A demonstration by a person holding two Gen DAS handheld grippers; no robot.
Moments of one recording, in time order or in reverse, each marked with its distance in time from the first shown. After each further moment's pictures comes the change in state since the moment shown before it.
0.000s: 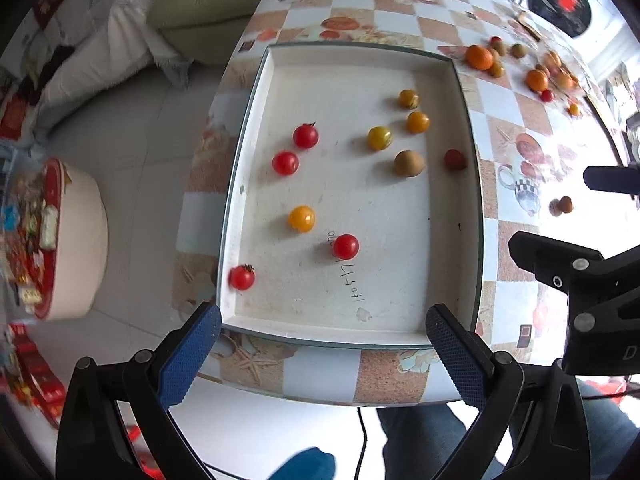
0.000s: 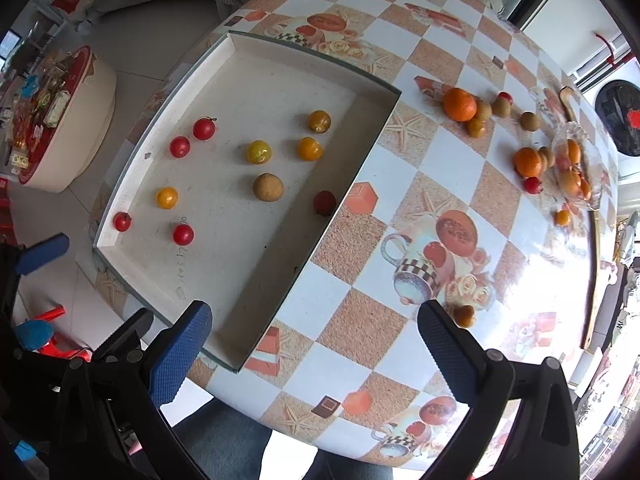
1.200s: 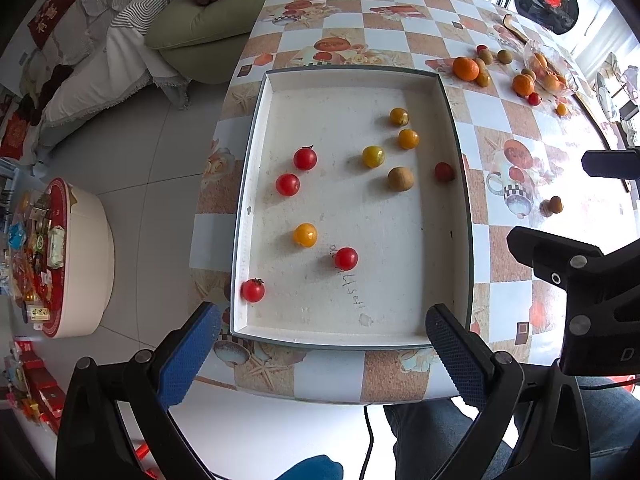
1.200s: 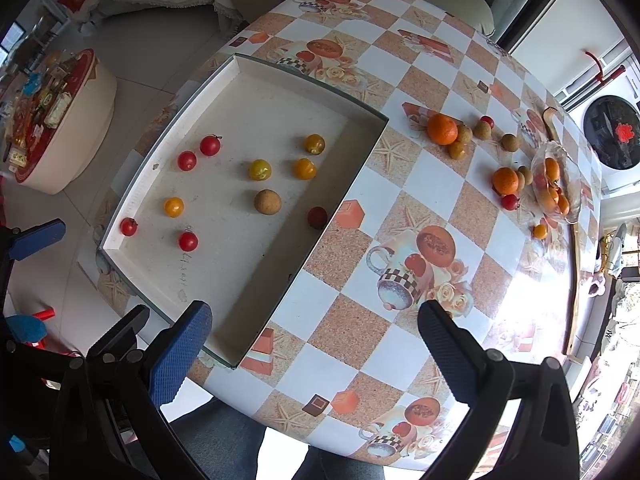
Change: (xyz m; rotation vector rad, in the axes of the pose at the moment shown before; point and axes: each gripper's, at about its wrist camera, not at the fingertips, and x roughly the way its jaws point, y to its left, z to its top) left arm -0.017 -0.001 0.005 0.025 -0.042 0.013; right arm -0.024 0.007 0.003 -0.022 -0.053 -0.041
